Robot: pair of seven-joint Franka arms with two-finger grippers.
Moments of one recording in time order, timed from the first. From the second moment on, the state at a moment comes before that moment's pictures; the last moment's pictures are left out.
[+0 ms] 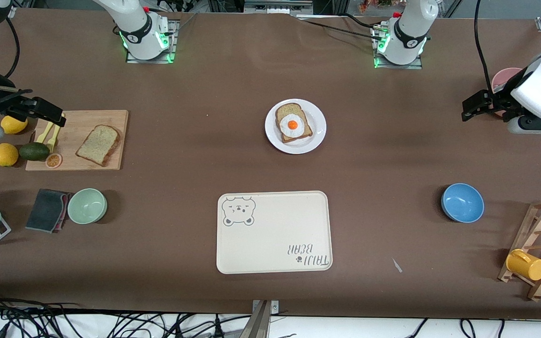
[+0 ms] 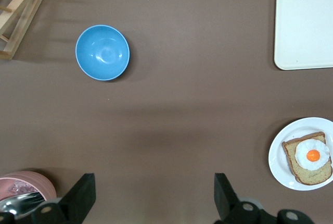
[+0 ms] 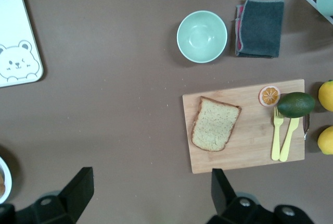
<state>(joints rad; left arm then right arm) -0.08 0.02 0.02 -1.61 0.00 1.53 -0.06 0.24 0.06 -0.22 -1.57 0.03 1.56 0.14</state>
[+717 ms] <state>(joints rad) -0.08 0.02 0.02 -1.61 0.00 1.53 -0.06 0.25 0.07 -0.22 -1.57 0.03 1.55 0.12</state>
